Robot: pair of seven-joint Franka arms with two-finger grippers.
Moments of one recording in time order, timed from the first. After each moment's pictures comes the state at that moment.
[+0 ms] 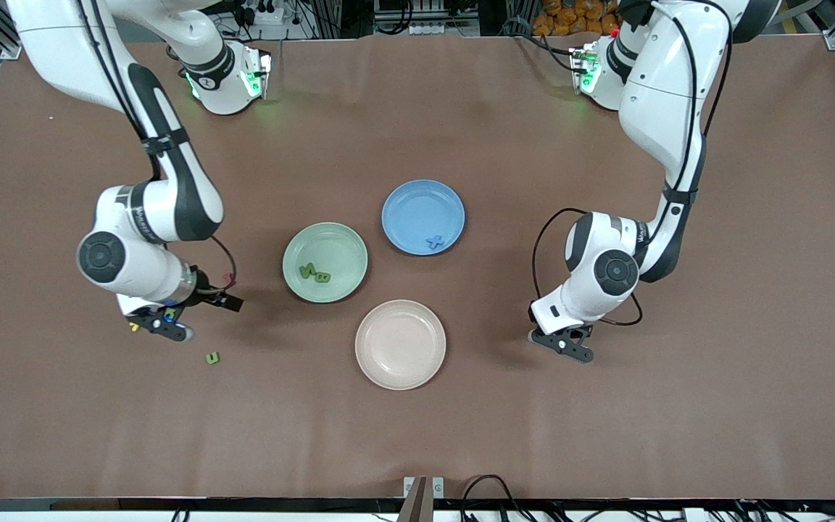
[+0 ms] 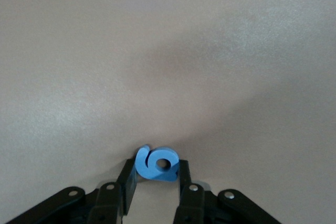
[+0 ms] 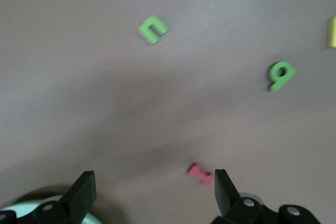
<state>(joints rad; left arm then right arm) -0.45 0.74 0.10 -1.67 -0.17 2.49 0.15 0.21 0.45 -0.09 -1.85 0.10 2.22 0.46</state>
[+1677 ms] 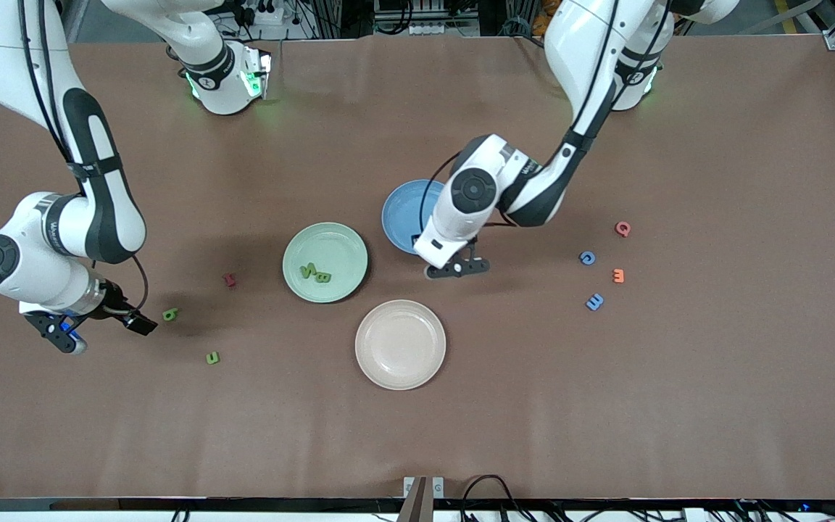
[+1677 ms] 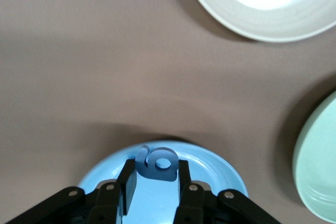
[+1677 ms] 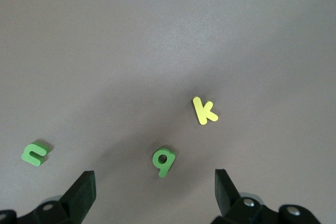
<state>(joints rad) -0.70 0.64 -0.09 -1.65 -0.17 2.31 -0.81 0.09 0.49 -0.21 -1.85 0.10 2.34 0.48</state>
